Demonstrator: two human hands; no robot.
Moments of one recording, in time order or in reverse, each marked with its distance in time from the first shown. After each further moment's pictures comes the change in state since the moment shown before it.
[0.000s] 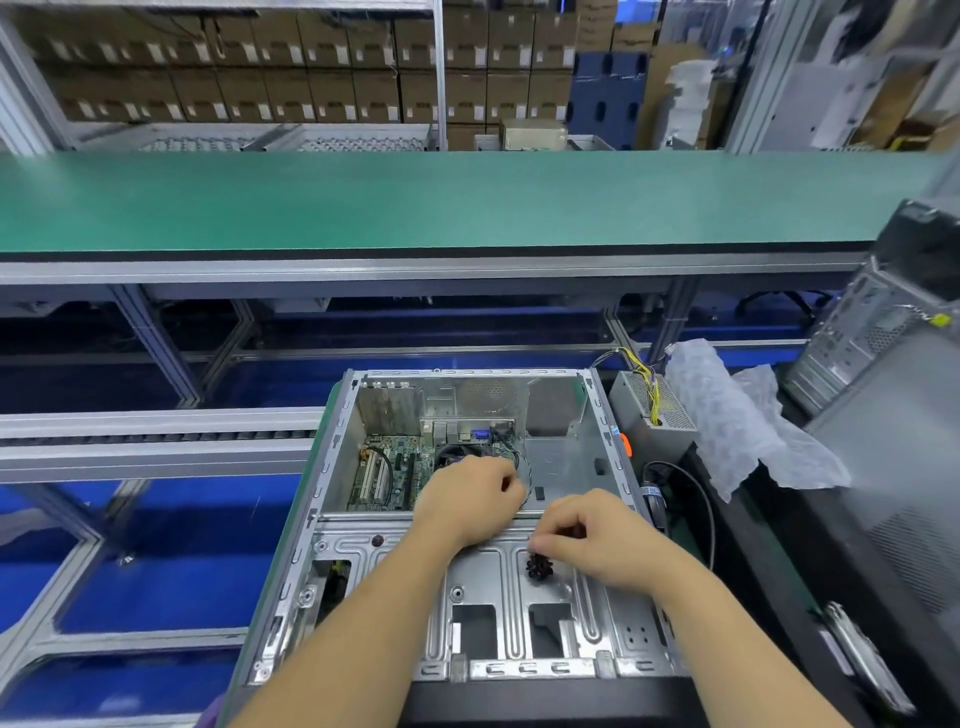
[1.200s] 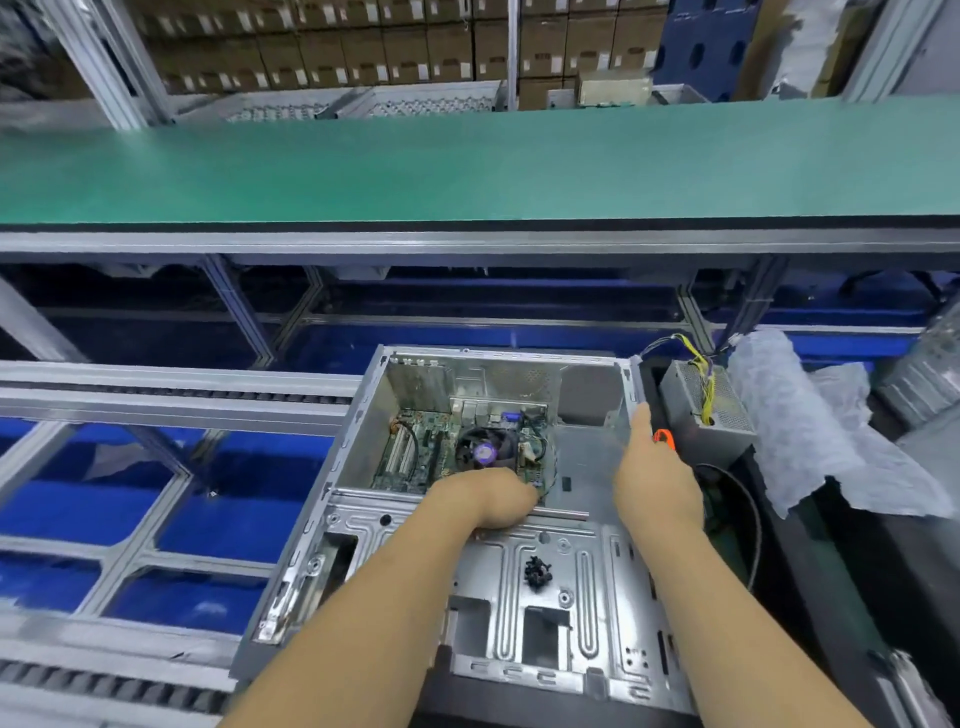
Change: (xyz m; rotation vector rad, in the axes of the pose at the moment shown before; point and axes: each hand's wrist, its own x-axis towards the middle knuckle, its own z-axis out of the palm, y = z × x) left_hand 0.022 0.003 0.000 -0.023 -0.583 -0.300; right_hand 0.067 0.044 -0.019 -0.459 0.419 0.520
